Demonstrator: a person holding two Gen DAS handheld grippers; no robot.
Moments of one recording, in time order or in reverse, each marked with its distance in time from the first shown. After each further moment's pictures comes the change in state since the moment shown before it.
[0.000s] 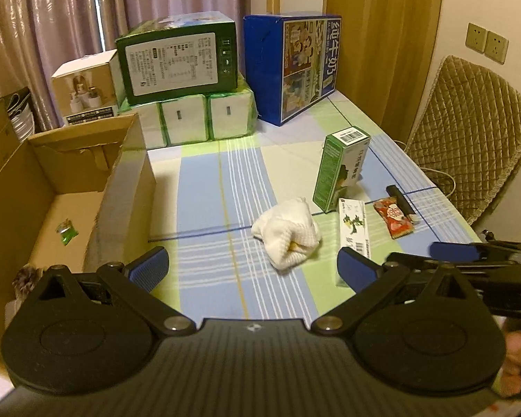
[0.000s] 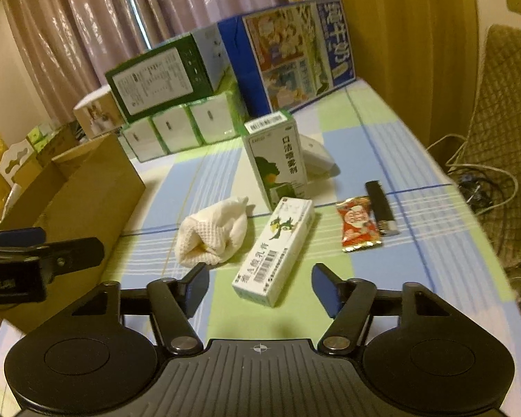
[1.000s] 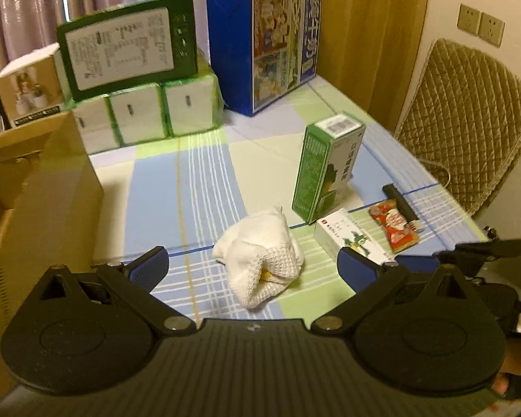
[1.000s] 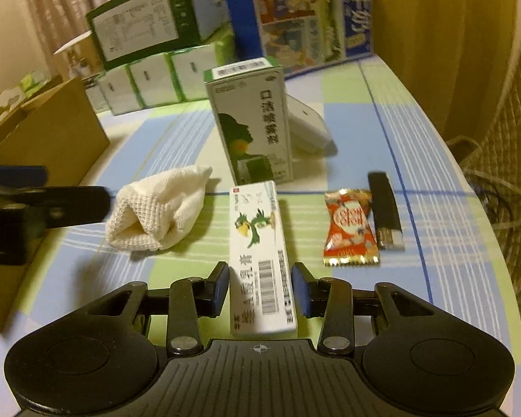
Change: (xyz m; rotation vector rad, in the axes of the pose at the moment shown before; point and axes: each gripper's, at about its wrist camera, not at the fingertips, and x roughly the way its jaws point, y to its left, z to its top) left arm 0.083 -0.027 0.013 0.047 0.036 -0.059; right arm 0.069 -0.033 0.006 -0.169 0.091 -0.036
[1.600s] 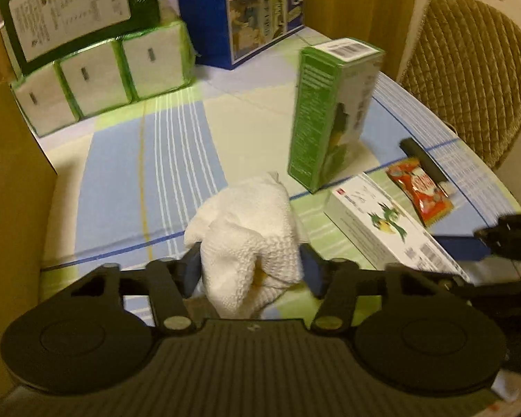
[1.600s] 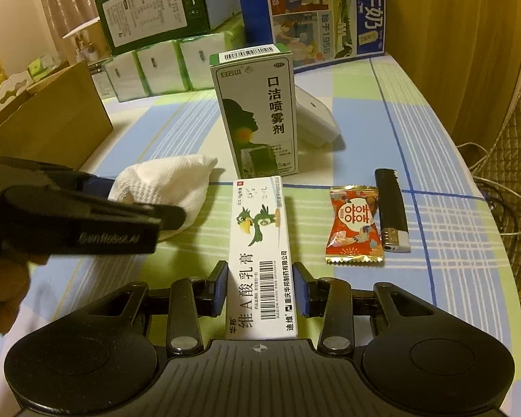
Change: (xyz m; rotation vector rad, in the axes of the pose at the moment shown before) left arm 0.066 -0.014 -0.013 0.076 0.101 -0.022; right arm 0.008 -0.001 -0.004 -0.023 0.022 0.009
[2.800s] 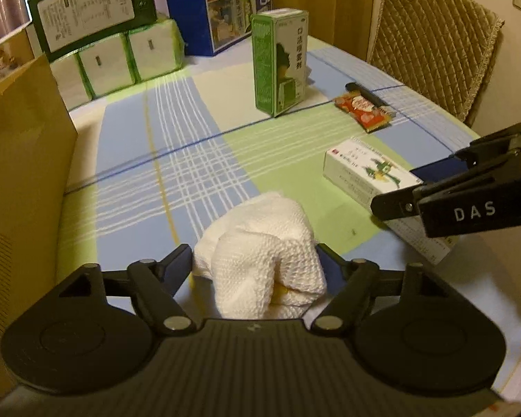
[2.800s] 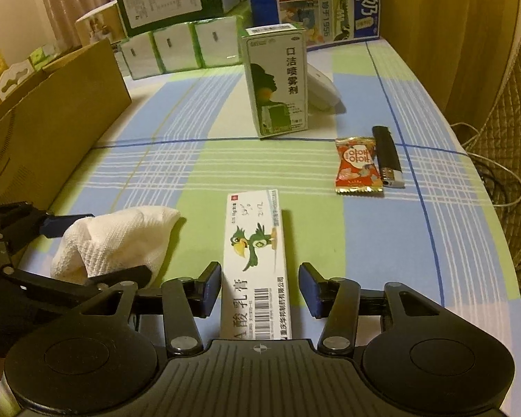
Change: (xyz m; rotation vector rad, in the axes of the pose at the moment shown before) left arm -0.062 -0.009 -0.093 0.066 -0.050 -0.029; right arm -0.038 0.026 -0.038 0.012 0.048 -0.024
